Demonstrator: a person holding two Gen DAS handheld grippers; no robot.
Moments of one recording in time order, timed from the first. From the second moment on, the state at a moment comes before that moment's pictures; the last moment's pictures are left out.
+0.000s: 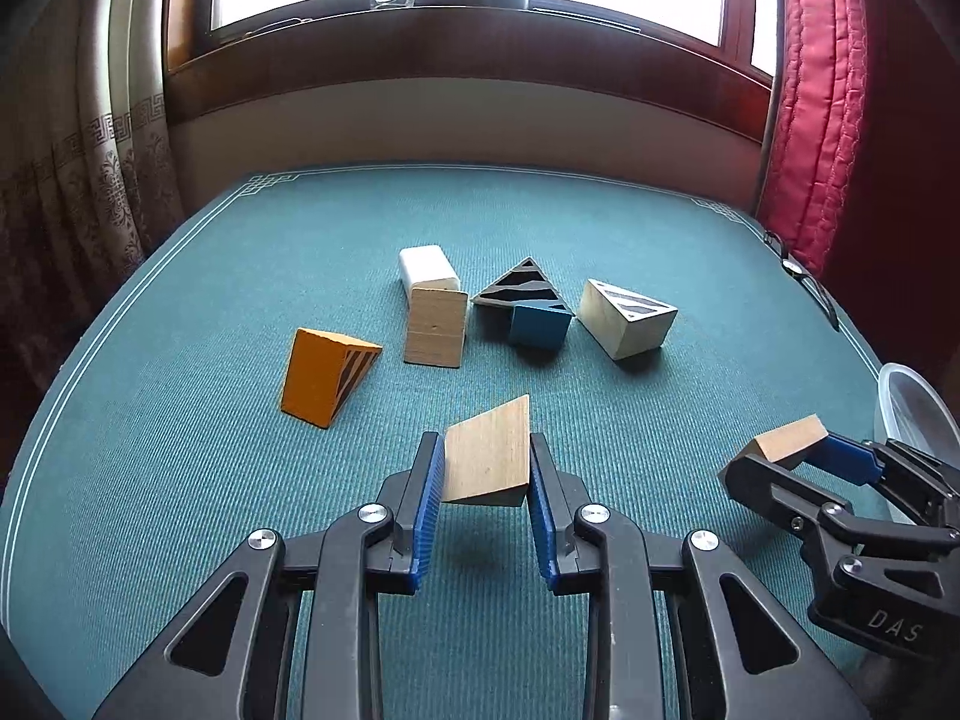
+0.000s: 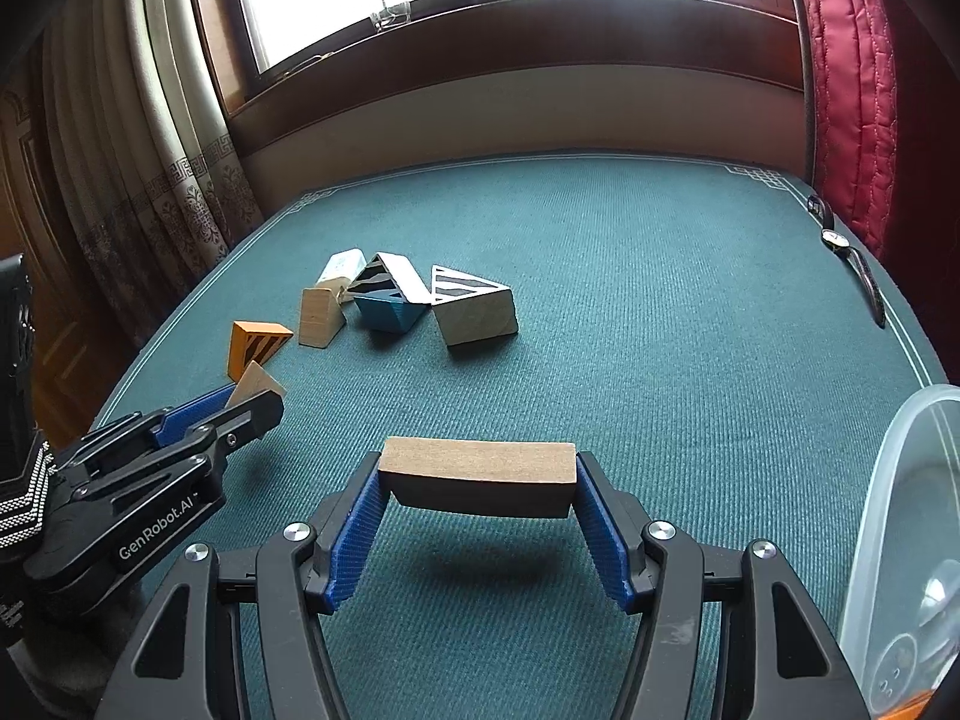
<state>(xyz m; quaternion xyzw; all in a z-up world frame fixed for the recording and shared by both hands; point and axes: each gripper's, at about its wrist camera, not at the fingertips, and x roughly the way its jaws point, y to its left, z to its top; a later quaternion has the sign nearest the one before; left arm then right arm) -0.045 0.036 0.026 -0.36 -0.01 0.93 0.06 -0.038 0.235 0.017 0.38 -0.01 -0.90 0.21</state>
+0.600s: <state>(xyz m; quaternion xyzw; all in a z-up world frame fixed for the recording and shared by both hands) -0.020 0.064 0.036 -0.35 0.00 0.93 0.10 0.016 0.306 0.049 0.35 -0.06 -0.92 0.16</state>
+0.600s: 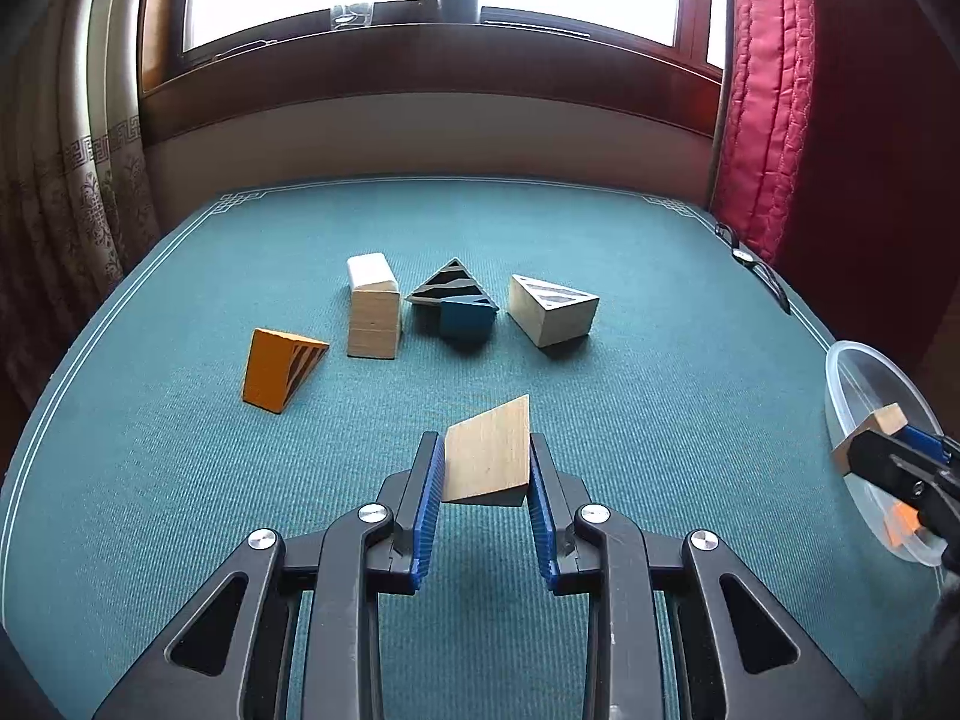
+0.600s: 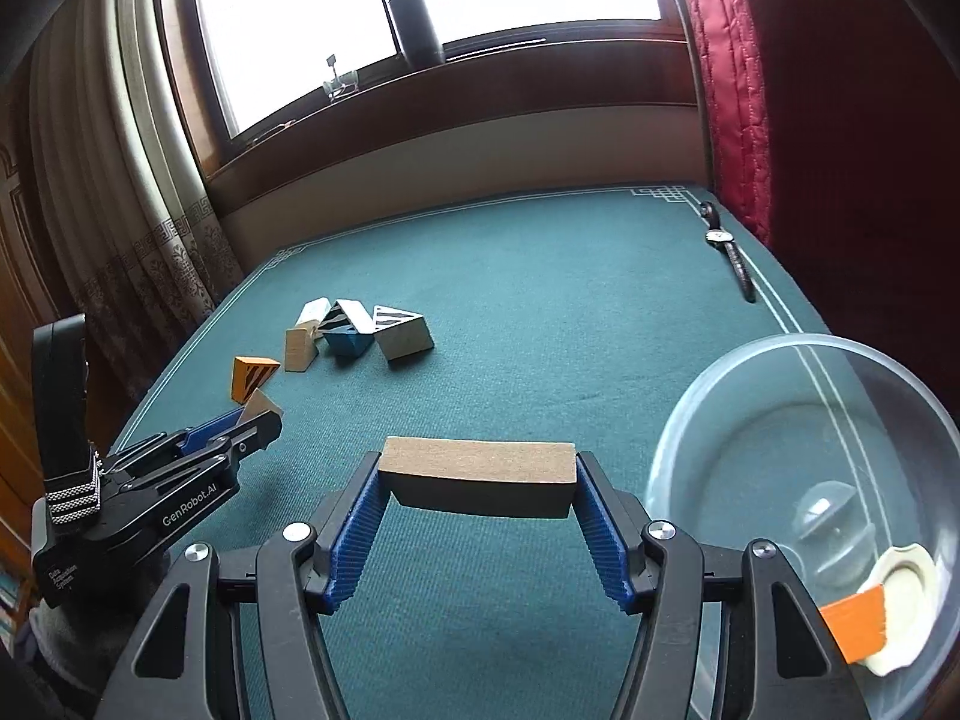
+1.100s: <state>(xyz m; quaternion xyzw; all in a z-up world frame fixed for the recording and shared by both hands) 0.000 0.104 0.045 -0.35 0.02 0.93 0.13 0.040 0.400 0.060 0.32 -0.09 -0.94 0.06</state>
